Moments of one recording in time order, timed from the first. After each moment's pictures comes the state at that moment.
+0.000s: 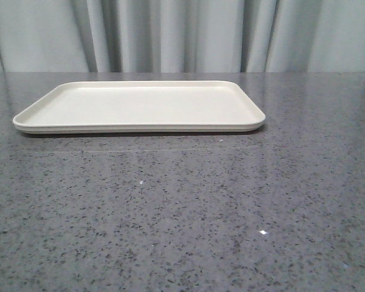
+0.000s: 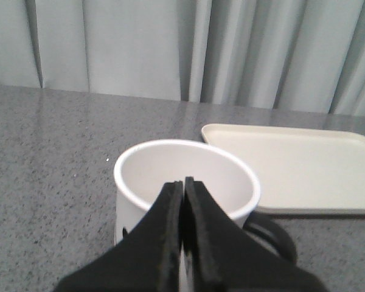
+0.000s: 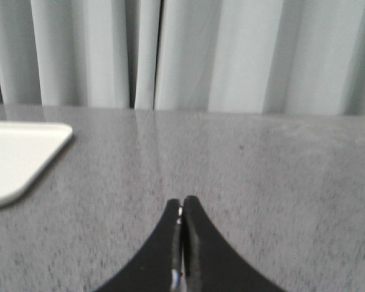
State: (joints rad) left arm -0.10 0.01 -0.15 -0.09 0.25 -0.12; right arm 0.05 -0.02 -0.05 -0.09 0.11 0.13
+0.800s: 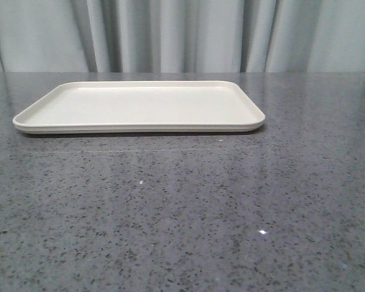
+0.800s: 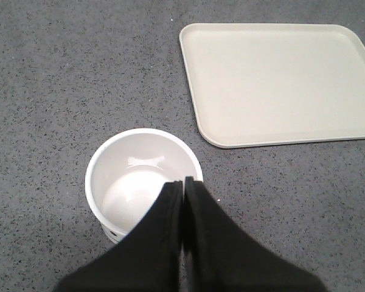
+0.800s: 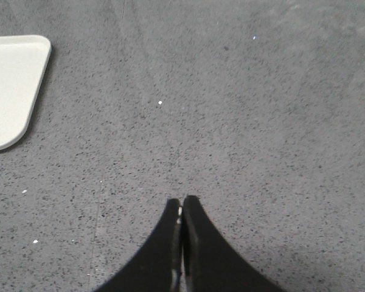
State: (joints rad) left arm -0.10 0.69 -1.02 -0.11 1.08 -0.12; right arm 0.05 0.41 -0.70 -0.03 0.86 0.13
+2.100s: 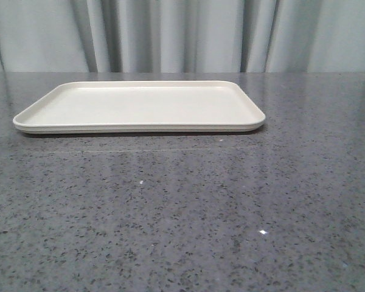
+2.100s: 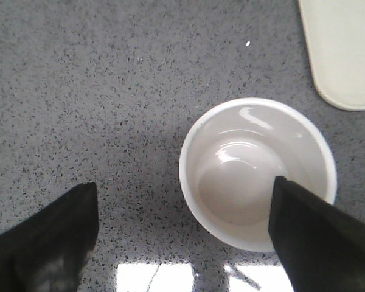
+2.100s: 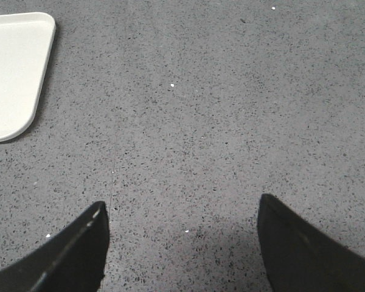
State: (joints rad) left arm -0.09 0.94 -1.05 0.14 1.15 -0.18; right arm 0.05 0.51 -0.73 0.01 0.87 0.13
